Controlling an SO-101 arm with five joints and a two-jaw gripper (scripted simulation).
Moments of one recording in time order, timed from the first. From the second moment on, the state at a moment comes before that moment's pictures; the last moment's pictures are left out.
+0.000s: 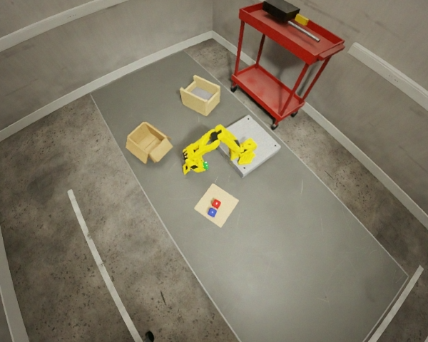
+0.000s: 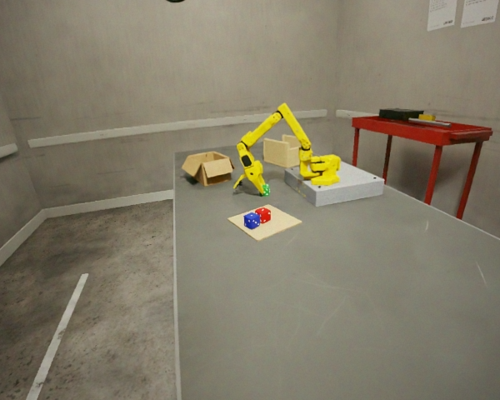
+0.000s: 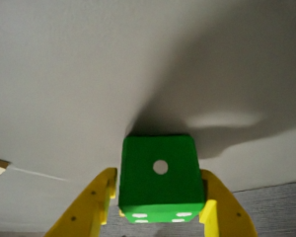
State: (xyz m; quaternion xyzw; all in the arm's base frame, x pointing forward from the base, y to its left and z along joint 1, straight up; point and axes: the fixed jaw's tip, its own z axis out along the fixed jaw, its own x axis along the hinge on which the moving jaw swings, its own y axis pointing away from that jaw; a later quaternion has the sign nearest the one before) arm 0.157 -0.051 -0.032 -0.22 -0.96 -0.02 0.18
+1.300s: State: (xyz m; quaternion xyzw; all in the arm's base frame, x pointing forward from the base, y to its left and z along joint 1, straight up) arm 0.156 -0.053 -0.032 -0.22 -0.96 -0.03 0.18
